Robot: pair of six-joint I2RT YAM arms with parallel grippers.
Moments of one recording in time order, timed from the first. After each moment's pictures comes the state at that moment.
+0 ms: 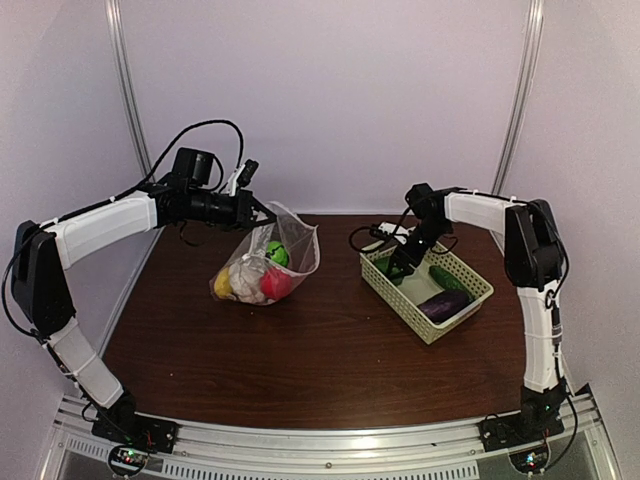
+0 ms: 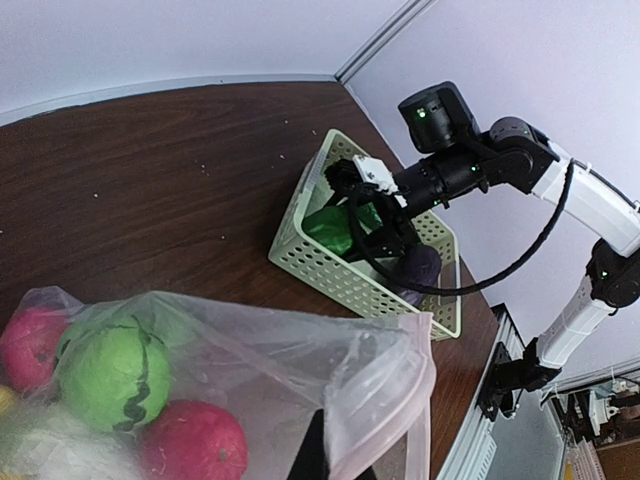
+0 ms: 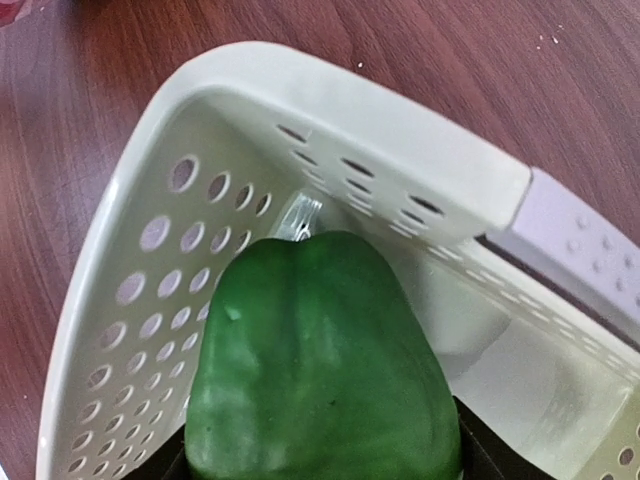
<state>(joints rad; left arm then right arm) -0.44 1.65 1.39 -0.32 0.66 -0.36 0.33 2.24 1.86 -0.90 -0.40 -0.65</state>
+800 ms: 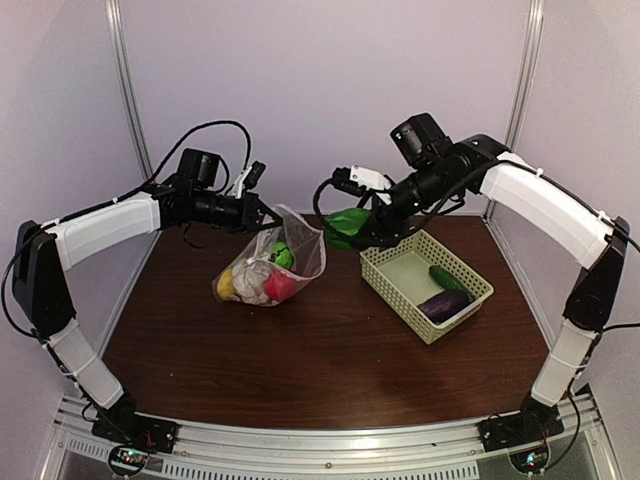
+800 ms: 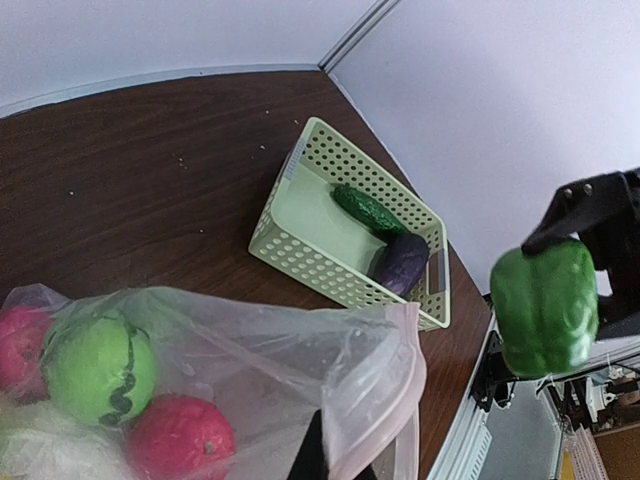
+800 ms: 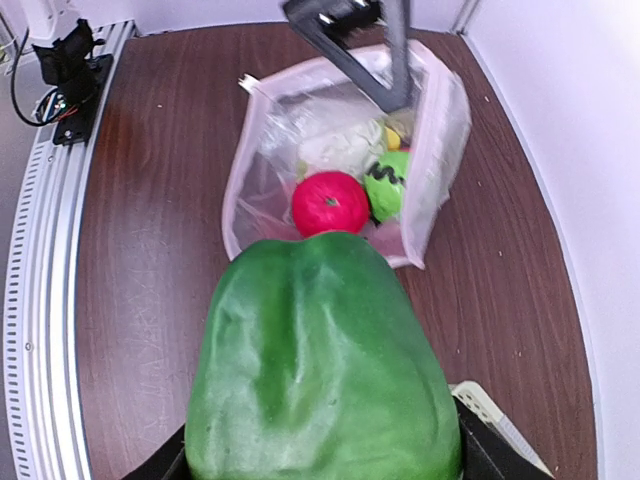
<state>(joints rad) -0.48 1.65 1.39 -0.32 0.67 -0.36 0.65 1.75 1.88 -0.98 -0.41 -0.62</state>
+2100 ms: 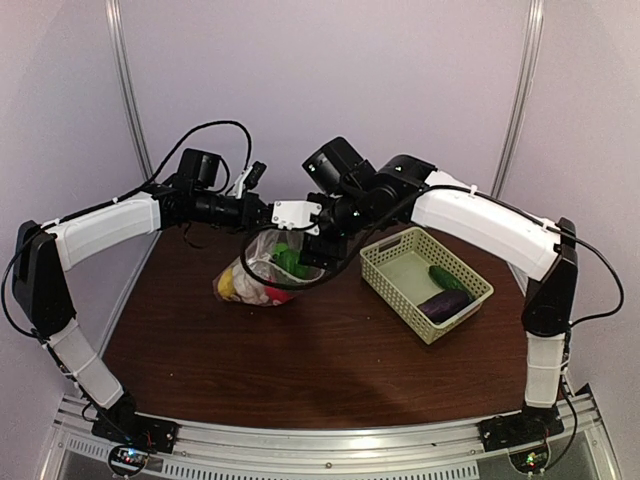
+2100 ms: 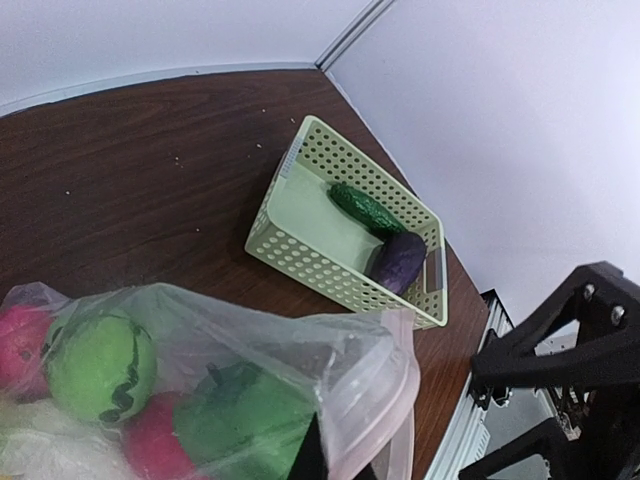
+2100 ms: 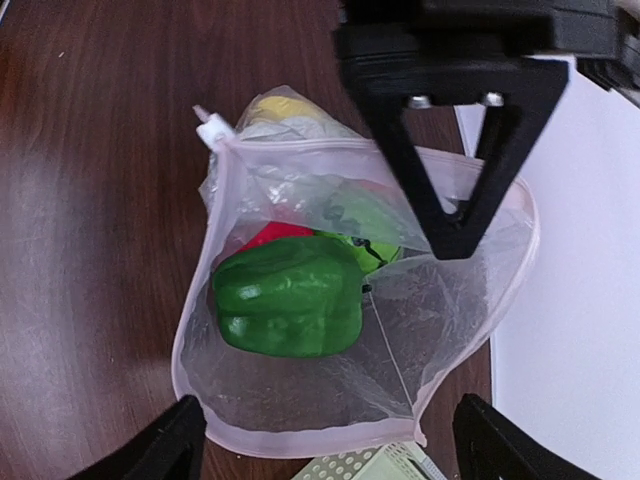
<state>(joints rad) -0.48 1.65 1.39 -0.32 0.67 -0.36 0.99 2.00 2.12 -0.92 0.14 -0.63</state>
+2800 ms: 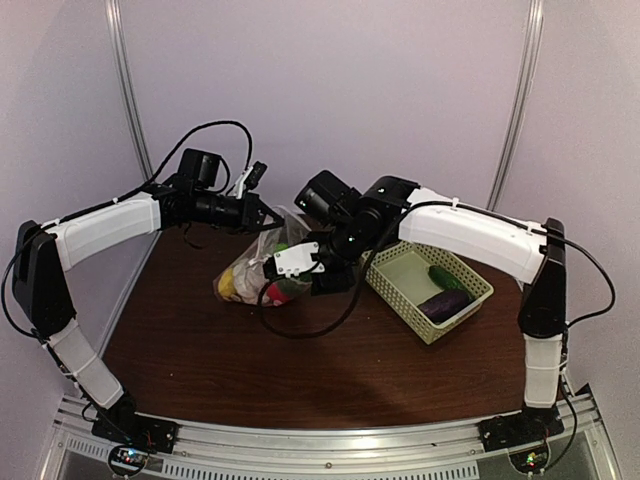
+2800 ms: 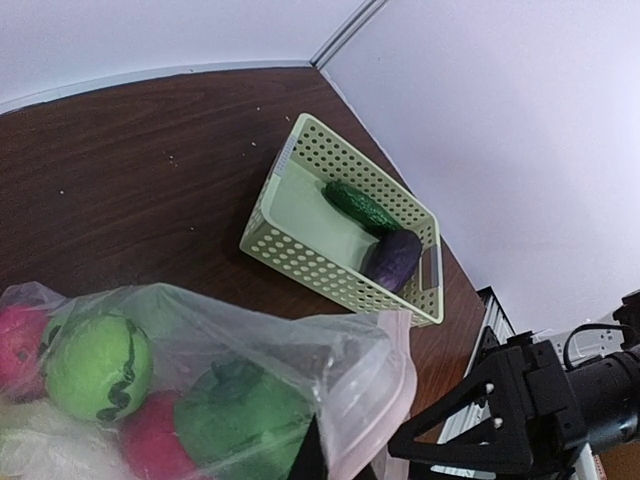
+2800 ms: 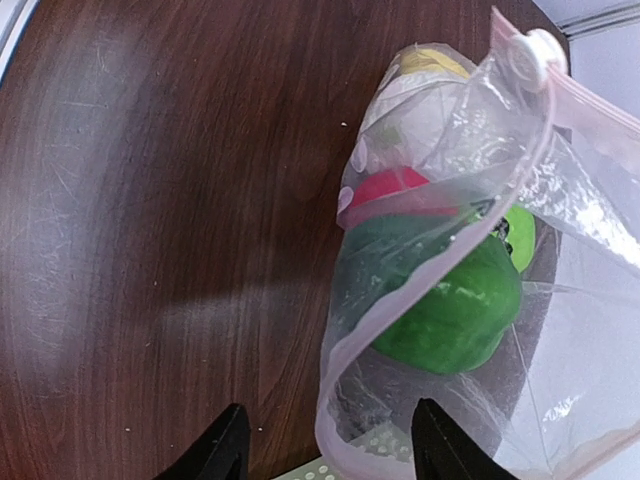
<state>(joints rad) -0.48 1.65 1.39 -0.32 0.68 -0.36 1.01 2.01 2.02 -1.01 0.04 -0.88</state>
